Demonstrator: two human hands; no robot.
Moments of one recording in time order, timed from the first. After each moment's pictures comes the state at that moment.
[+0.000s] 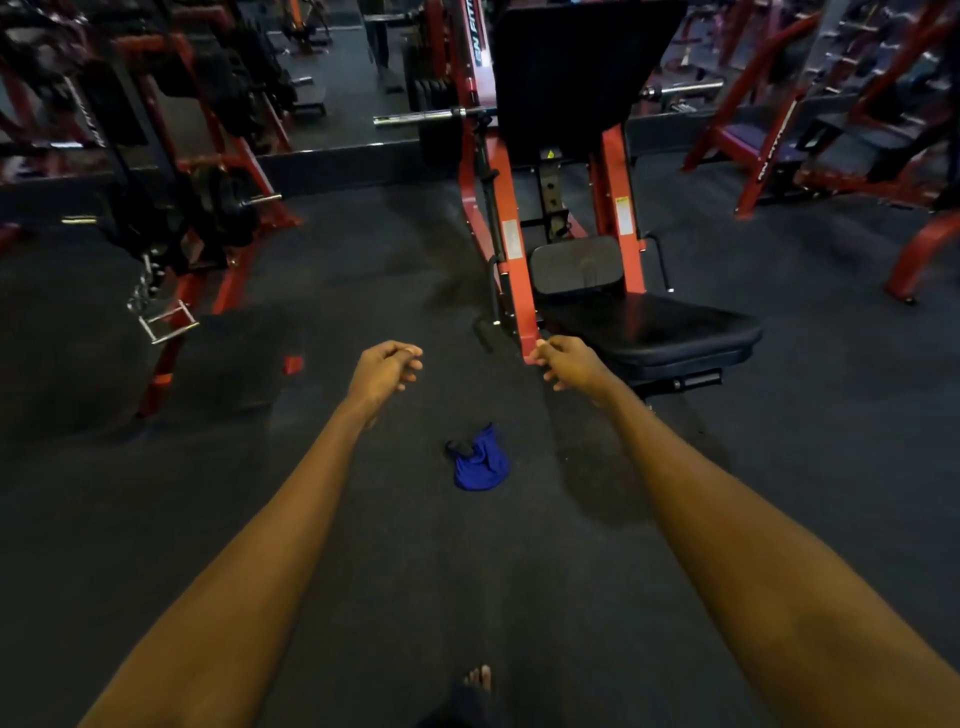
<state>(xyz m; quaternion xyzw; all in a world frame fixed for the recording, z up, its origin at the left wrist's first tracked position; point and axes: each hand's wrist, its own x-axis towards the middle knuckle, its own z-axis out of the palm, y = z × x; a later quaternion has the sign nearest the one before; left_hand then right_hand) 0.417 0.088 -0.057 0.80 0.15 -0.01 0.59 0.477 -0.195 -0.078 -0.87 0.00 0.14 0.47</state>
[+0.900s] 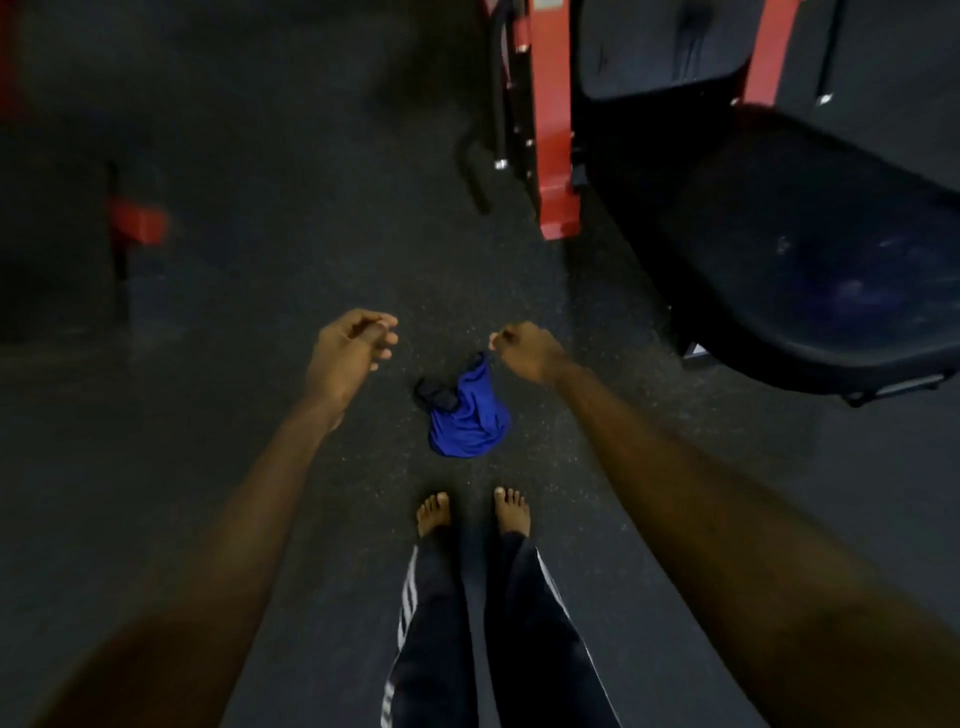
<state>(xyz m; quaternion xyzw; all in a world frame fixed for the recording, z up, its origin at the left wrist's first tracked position) 0.863 0.136 -0.427 0.77 0.28 -0.14 0.56 0.922 -0.094 -0.486 -0.86 0.04 0.40 0.32</state>
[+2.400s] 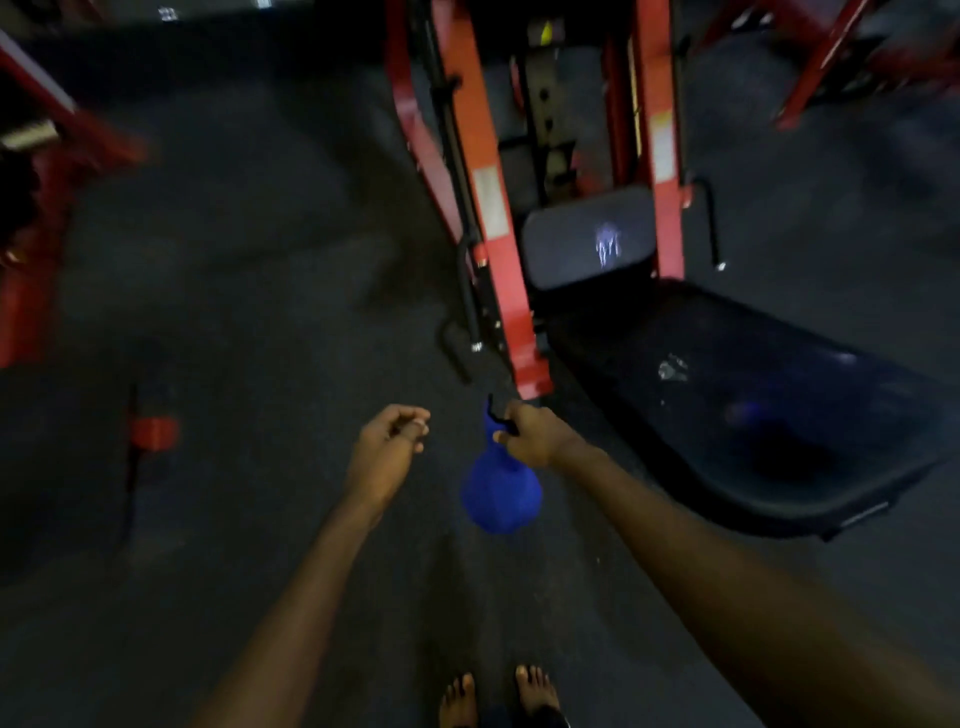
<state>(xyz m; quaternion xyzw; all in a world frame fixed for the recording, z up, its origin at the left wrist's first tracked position) 0.997 0.122 -0.325 0.78 0.17 -0.10 0.60 1.036 -0.093 -0.349 -0.91 -0.04 0.30 0.28</state>
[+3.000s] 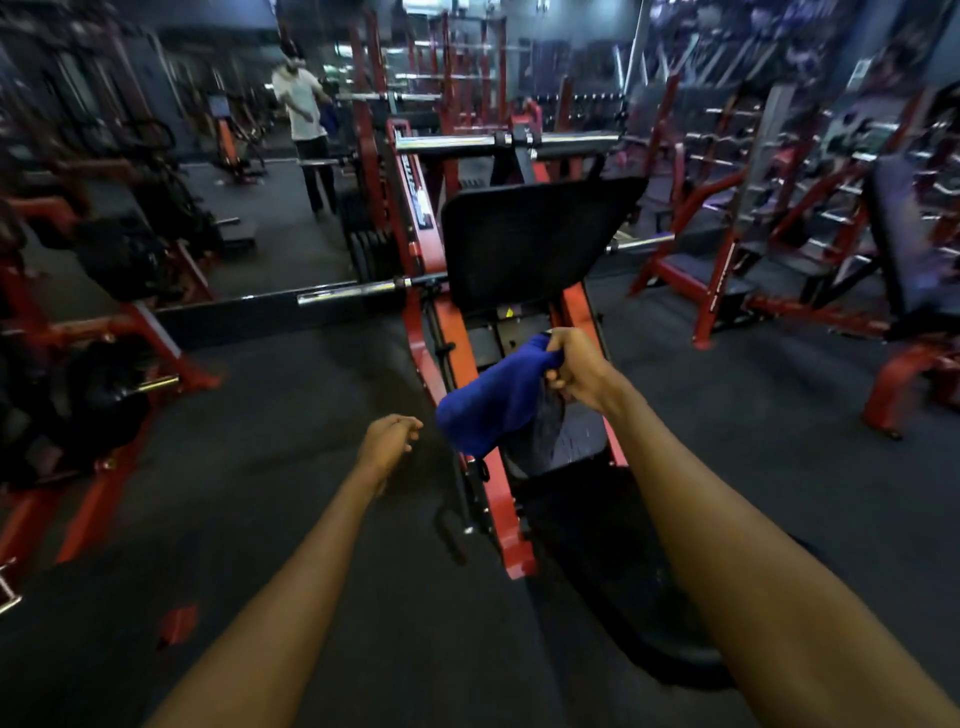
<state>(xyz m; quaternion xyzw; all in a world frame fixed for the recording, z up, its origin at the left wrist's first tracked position) 1.059 0.103 -0.011 0.78 0.13 -0.04 0.61 1.074 -0.160 0.100 -0.70 0.10 0.05 0.71</state>
